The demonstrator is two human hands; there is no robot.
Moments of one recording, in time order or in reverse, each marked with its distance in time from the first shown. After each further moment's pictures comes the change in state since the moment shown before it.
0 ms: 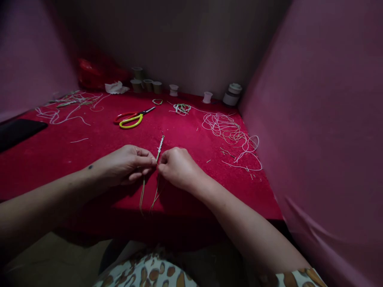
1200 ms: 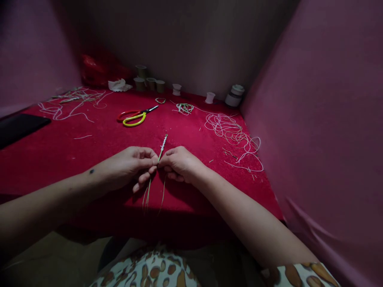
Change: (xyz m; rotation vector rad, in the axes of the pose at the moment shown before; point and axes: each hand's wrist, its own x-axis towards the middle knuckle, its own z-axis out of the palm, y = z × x) left_hand -0.007 -0.012 0.004 -0.177 -0.065 0.082; right_hand 0.013 0.001 0.002 0.723 -0.239 0.383
